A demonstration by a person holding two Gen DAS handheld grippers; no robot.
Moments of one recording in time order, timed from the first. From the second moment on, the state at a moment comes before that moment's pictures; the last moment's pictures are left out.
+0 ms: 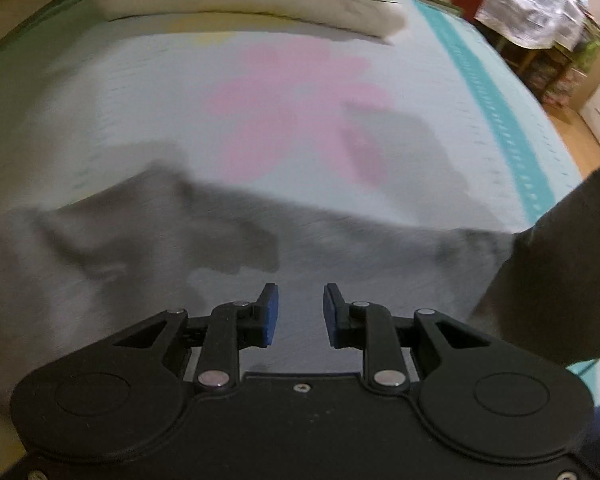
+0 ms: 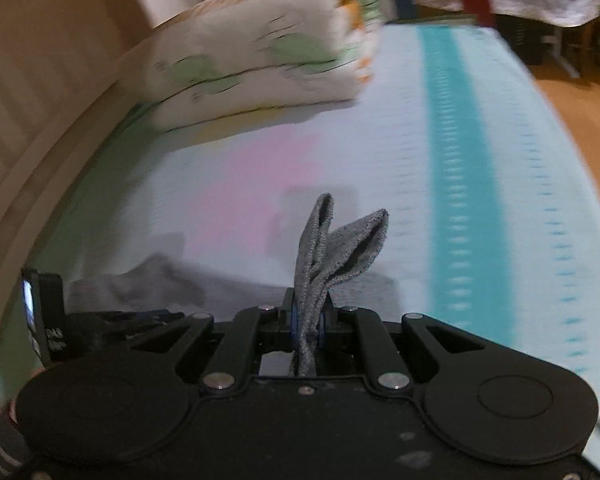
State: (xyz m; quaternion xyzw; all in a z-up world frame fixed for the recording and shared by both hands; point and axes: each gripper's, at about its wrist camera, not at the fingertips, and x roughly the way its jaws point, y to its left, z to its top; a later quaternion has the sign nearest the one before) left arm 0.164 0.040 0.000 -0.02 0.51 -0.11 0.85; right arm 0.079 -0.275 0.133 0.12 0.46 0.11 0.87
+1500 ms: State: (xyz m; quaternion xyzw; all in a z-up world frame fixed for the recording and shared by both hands) left arm 0.126 0.044 -0.062 0.03 0.52 -0.13 0.84; right arm 0.030 -0.262 0.038 0.24 0.47 -0.05 0.85
